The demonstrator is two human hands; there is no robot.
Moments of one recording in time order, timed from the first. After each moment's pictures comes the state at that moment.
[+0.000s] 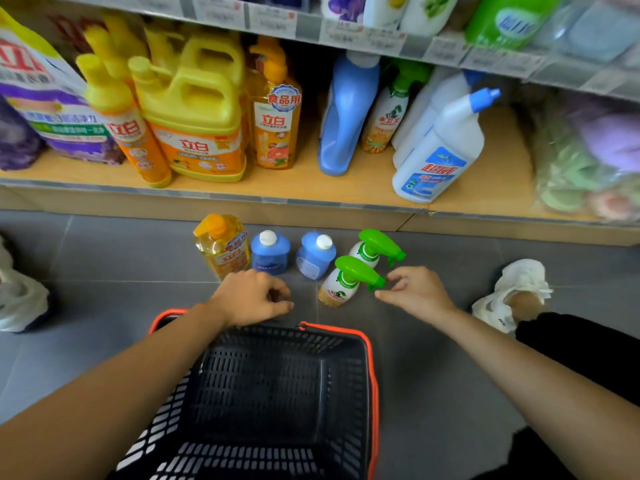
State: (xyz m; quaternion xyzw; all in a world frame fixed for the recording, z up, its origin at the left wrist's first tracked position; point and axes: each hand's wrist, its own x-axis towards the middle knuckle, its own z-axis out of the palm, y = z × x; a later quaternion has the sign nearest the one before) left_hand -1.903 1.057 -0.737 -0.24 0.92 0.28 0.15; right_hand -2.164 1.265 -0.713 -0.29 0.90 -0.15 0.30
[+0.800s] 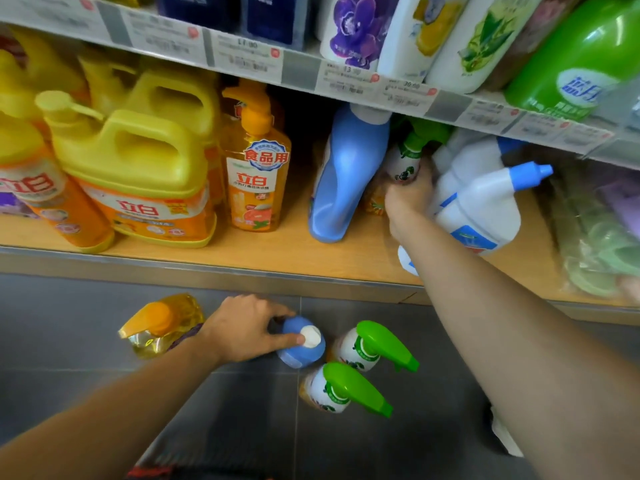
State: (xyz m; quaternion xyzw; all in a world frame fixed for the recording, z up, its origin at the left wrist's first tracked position) left_hand -2.012 0.976 -0.793 -0.22 0.94 0.26 0.06; right_hand -2.316 0.992 -0.699 -0.16 0.82 -0.55 0.06
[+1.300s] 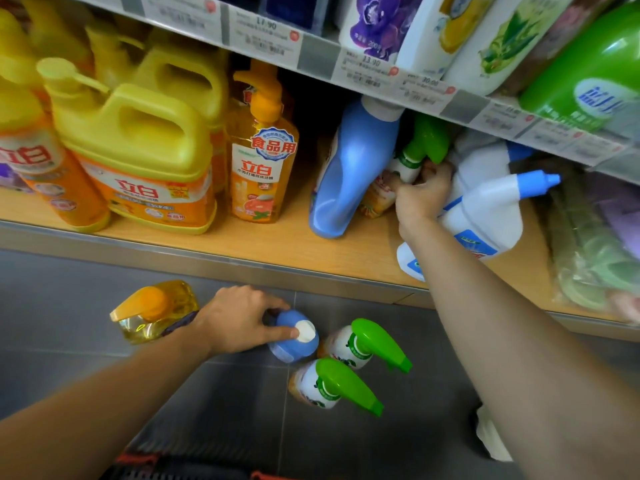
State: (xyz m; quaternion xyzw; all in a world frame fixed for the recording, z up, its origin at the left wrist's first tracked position) left_hand -2.012 0.978 -0.793 -0.23 0.93 0.28 0.05; right_hand -2.326 0.999 -0.699 -0.19 0.77 -0.61 0.03
